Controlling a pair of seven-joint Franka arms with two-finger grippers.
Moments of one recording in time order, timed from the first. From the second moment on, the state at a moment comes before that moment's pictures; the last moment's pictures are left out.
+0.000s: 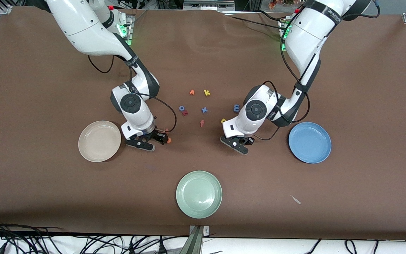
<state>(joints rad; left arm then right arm) -0.37 0.76 -0.19 -1.66 0.10 2.44 -0.06 0.35 0.69 0.13 -1.82 -0.23 2.63 0.88</state>
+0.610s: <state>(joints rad) -0.31 0.67 -0.17 -1.62 0.10 2.23 -0.02 0.36 0.69 0.13 -1.82 -0.23 2.63 0.90</state>
